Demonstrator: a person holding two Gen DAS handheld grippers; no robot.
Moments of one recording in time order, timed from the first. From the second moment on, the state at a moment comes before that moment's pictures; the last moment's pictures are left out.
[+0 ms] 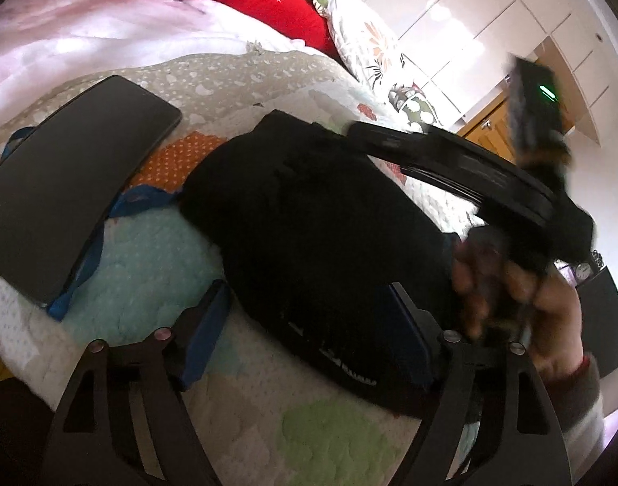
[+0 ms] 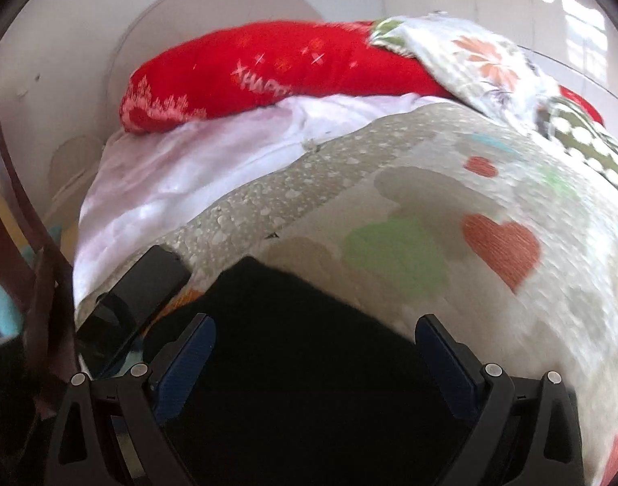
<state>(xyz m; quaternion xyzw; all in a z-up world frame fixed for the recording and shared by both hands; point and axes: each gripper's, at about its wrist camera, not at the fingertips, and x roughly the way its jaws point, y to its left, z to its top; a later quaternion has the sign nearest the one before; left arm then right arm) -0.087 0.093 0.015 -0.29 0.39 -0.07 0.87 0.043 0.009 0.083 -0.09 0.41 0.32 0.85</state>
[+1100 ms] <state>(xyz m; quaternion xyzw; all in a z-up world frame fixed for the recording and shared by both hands) -0.148 -0.133 0.061 0.05 0.31 -0.34 0.89 -0.108 -0.277 0.085 0.20 0.39 0.14 0.89</state>
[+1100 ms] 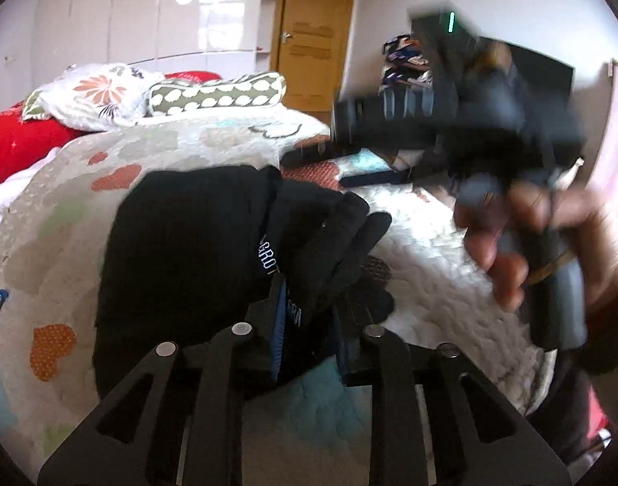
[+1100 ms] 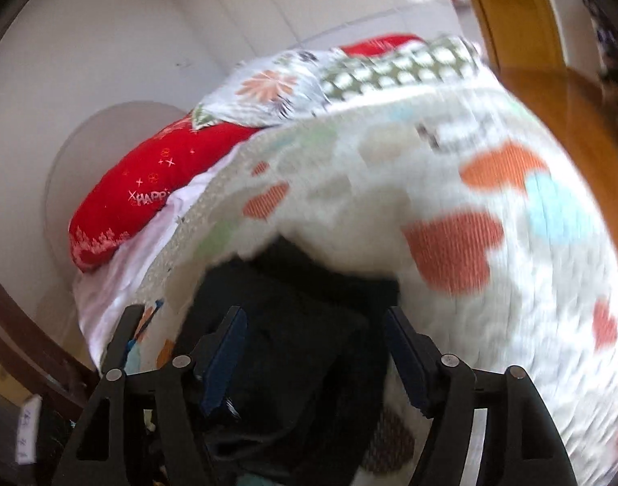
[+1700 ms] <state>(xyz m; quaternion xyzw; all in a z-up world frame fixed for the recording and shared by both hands) -0.151 -0.077 0.075 -0.04 0.32 -0.32 0.89 -0.108 -0.249 0.047 0.25 0.39 0.21 0.86</state>
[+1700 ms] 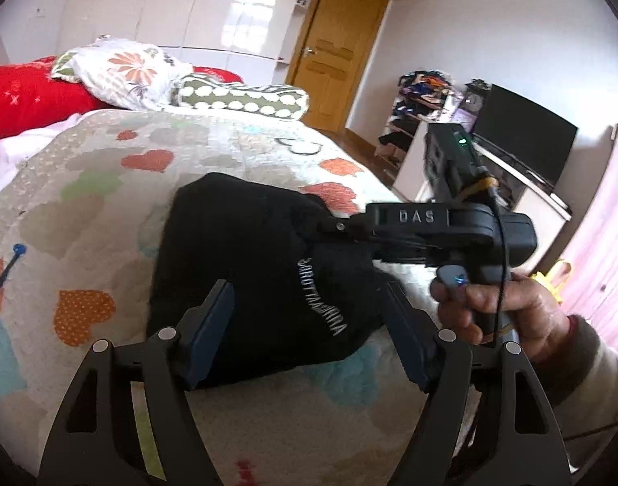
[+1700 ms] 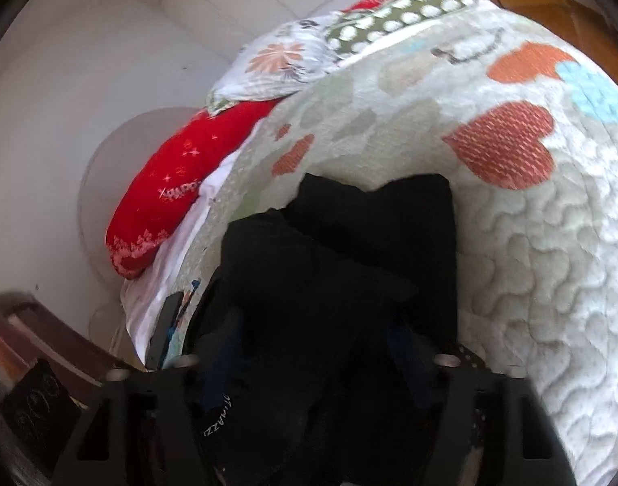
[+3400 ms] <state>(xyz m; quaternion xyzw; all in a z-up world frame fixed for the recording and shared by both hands) -0.067 -0.094 0.050 -0.01 0.42 -0.13 0.90 -0.141 -0.234 0.065 0.06 0.40 0.12 0.91</state>
